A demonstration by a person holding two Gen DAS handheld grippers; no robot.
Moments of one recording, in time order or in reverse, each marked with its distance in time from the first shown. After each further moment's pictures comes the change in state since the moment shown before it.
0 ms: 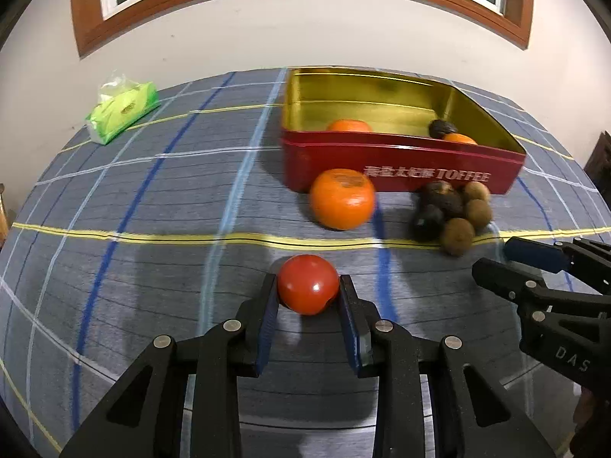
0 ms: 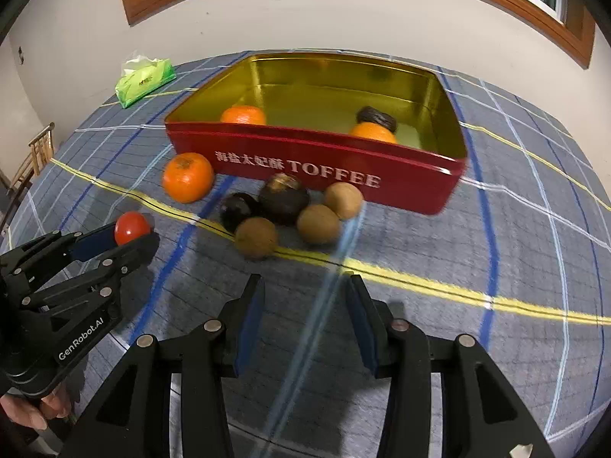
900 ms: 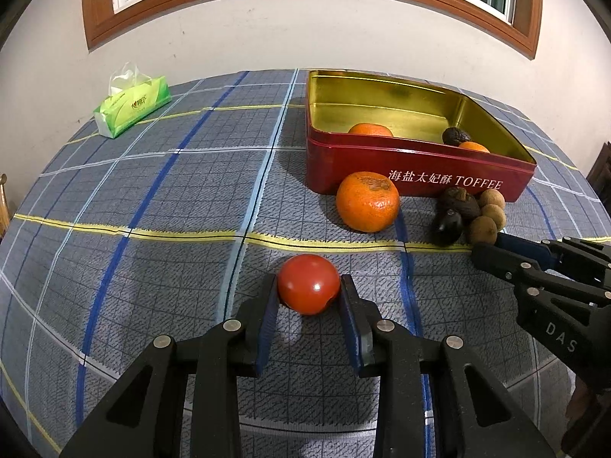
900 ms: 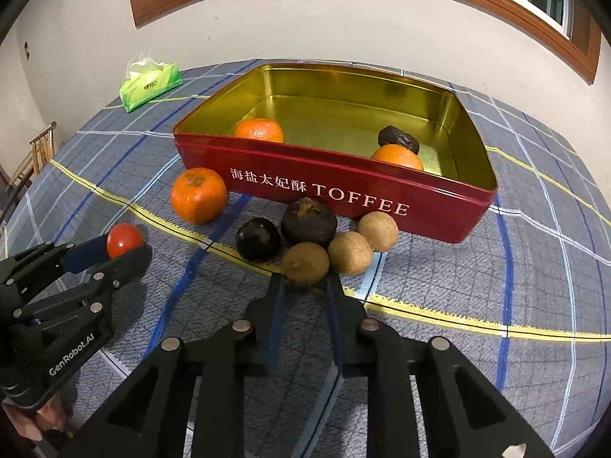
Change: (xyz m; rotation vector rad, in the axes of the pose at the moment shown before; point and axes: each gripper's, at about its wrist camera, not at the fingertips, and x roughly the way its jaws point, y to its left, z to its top) left arm 0.000 0.013 -0.003 -0.024 -0.013 -0.006; right arm 0.008 0.014 0.011 -0.022 -0.041 -0.008
